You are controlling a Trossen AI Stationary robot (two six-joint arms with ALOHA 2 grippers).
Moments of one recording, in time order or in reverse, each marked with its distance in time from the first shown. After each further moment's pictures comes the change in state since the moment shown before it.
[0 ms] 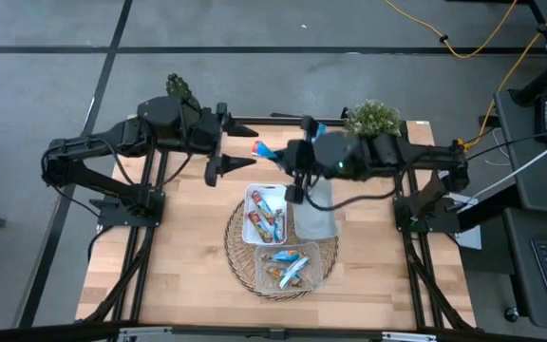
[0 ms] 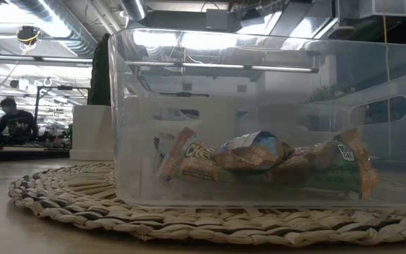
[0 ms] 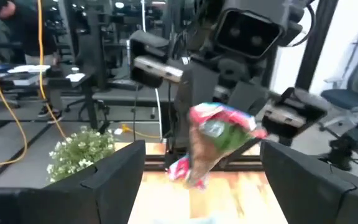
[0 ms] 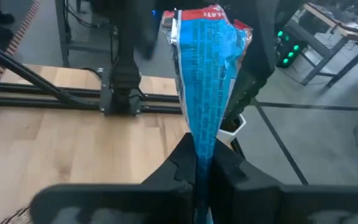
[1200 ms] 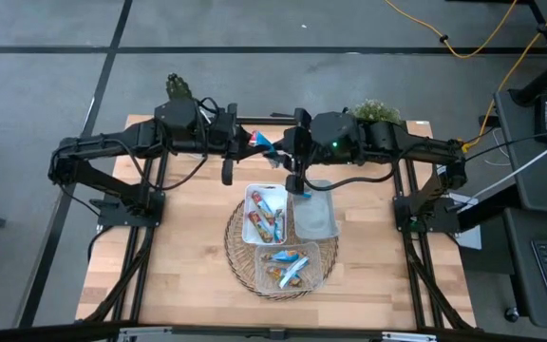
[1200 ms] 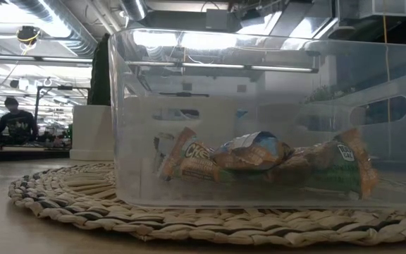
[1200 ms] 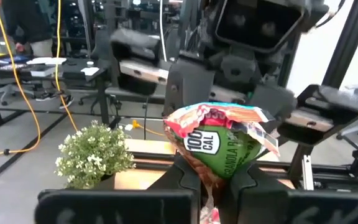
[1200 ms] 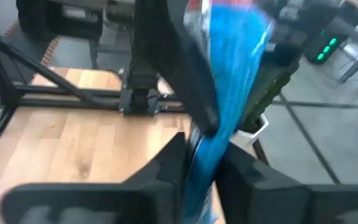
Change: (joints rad) left arm 0.000 0.070 -0.001 0.072 -0.070 -0.035; right arm -0.103 0.001 -0.001 0.006 -0.219 0.002
